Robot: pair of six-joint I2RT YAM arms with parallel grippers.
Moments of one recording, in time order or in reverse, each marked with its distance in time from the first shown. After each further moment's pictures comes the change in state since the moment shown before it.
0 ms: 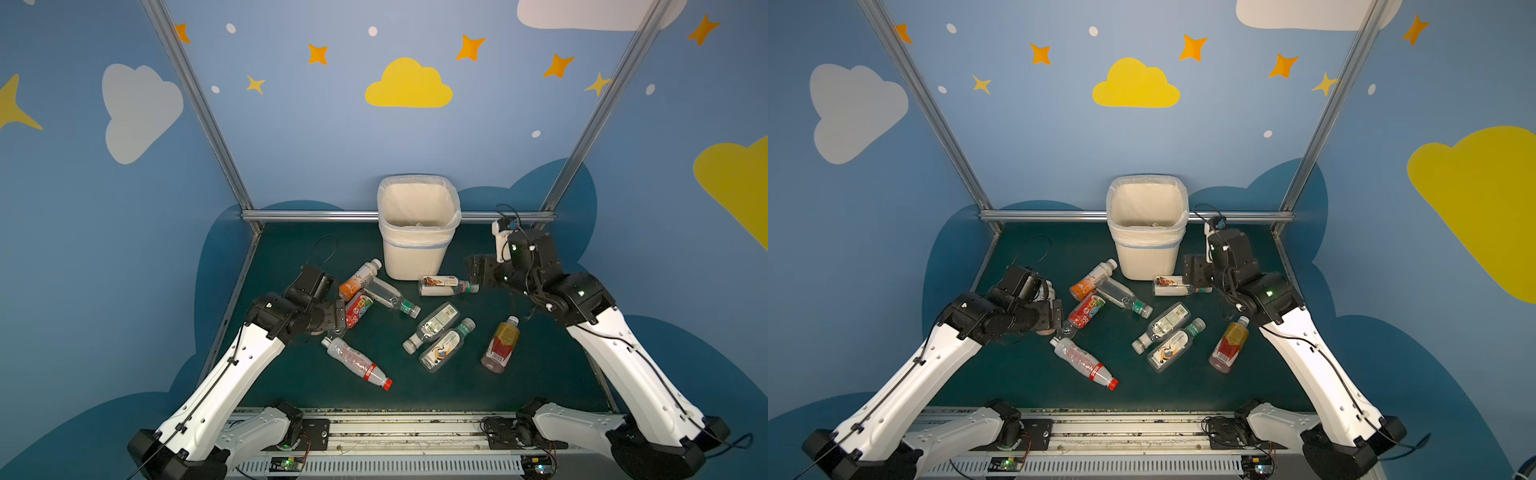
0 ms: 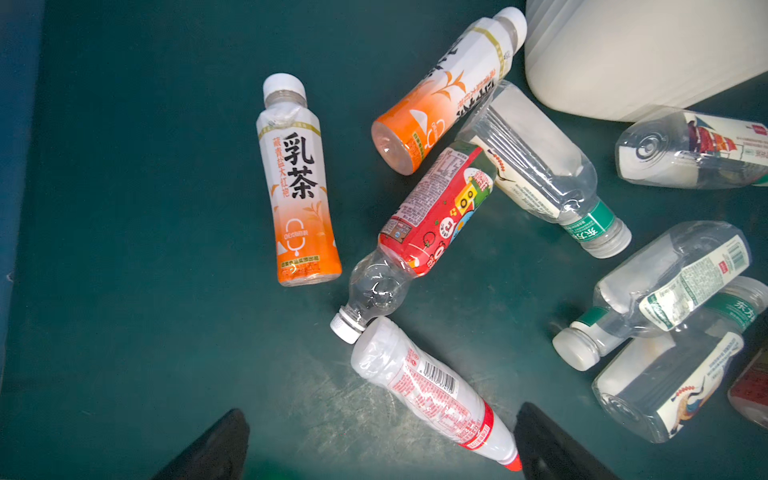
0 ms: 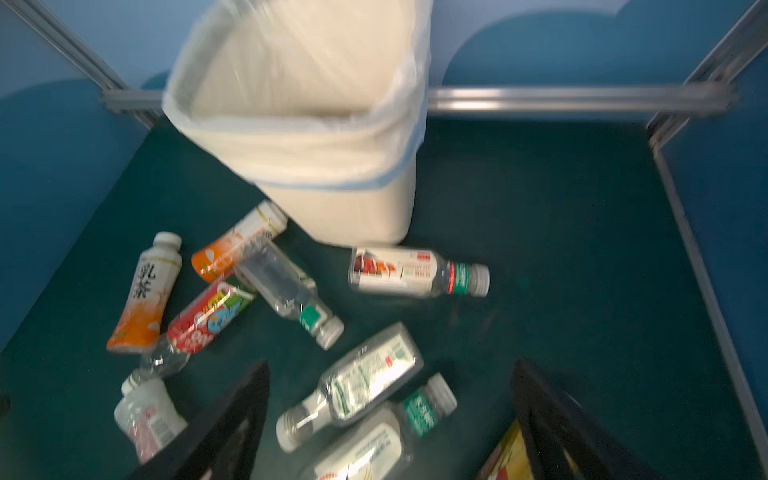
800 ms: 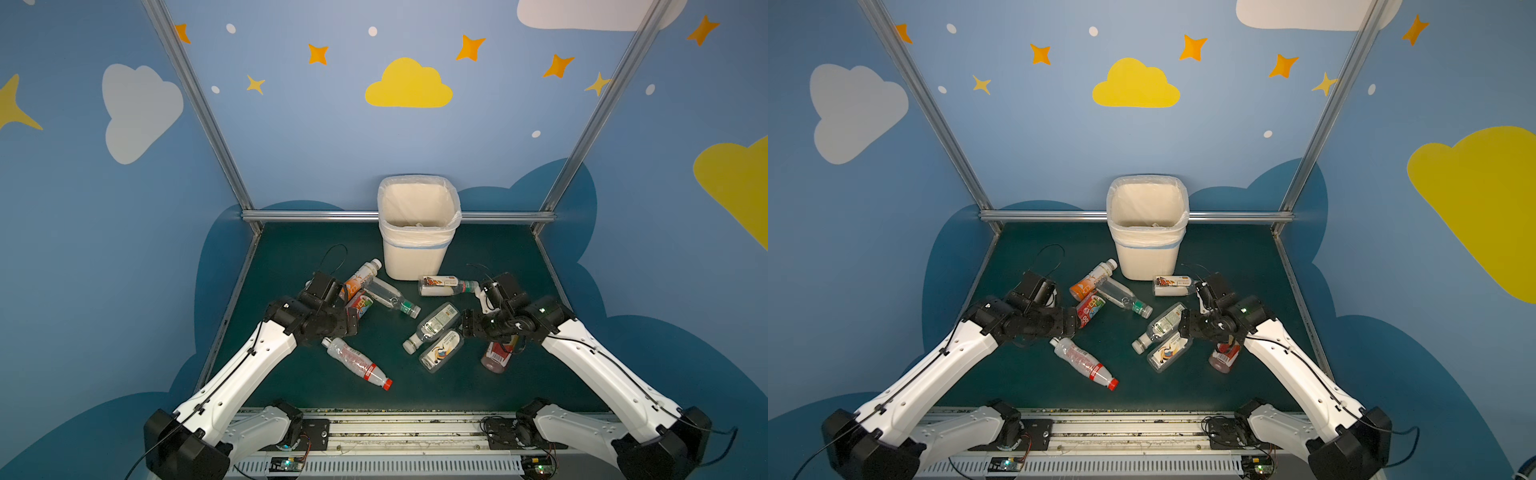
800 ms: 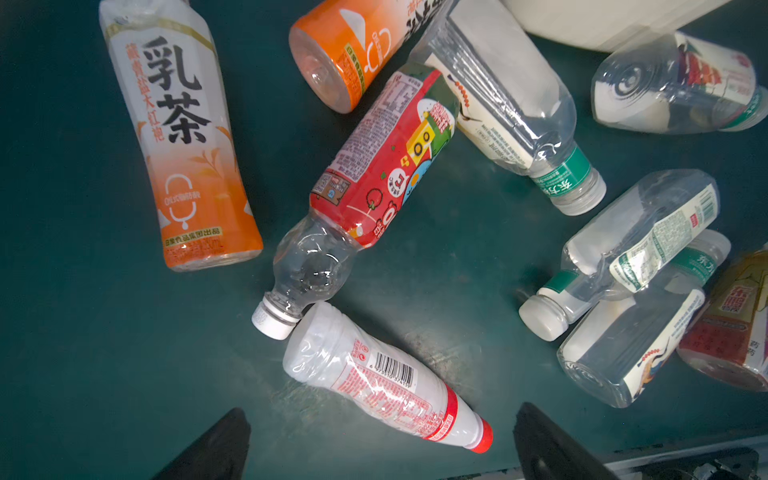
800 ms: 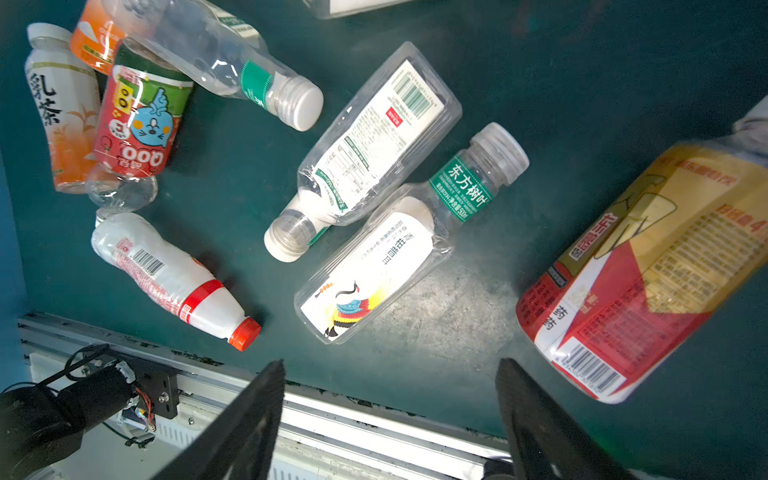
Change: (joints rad) left arm -0.014 0.012 -0.148 0.138 0.145 -0.031; right arm -0.005 -0.021 -0.349 -0.087 -0.291 0.229
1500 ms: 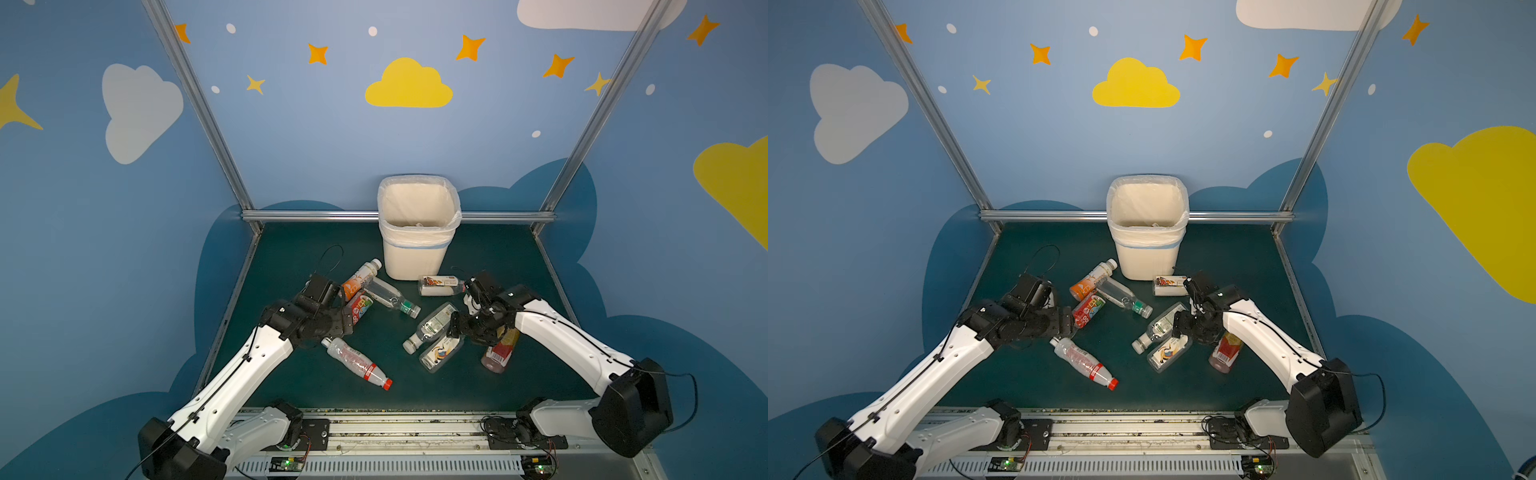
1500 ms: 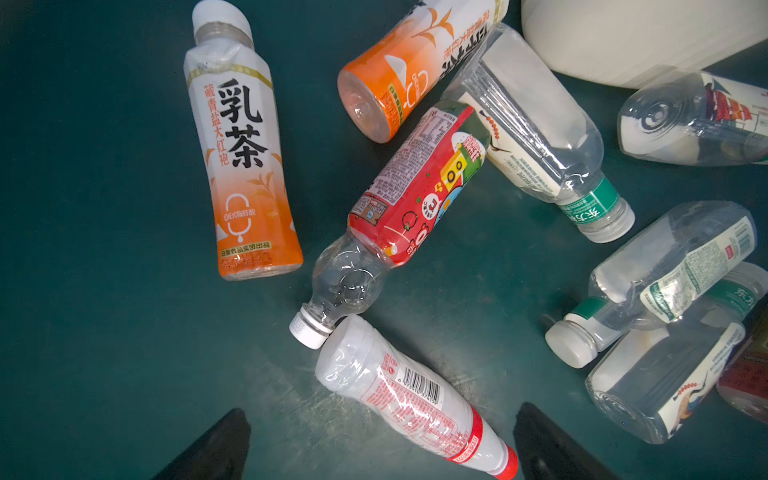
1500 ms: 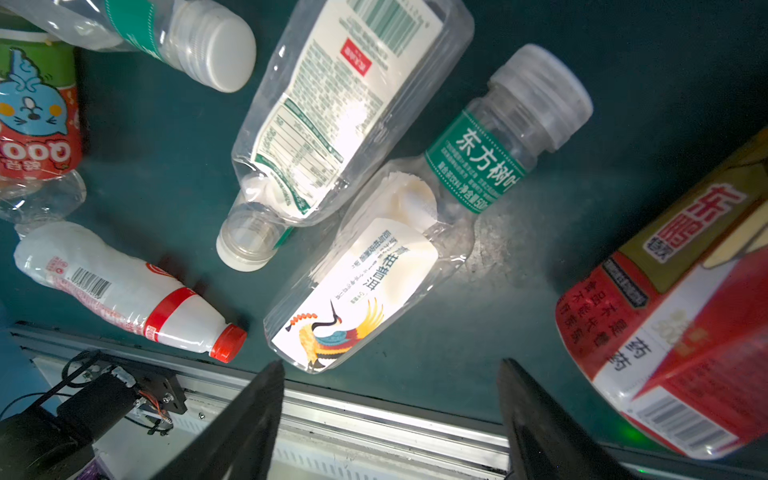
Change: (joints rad) left arm 0.002 -0.003 0.000 -0.011 -0.092 -0.002; right arm -0.023 0.201 -0.027 0.039 -0.095 0.040
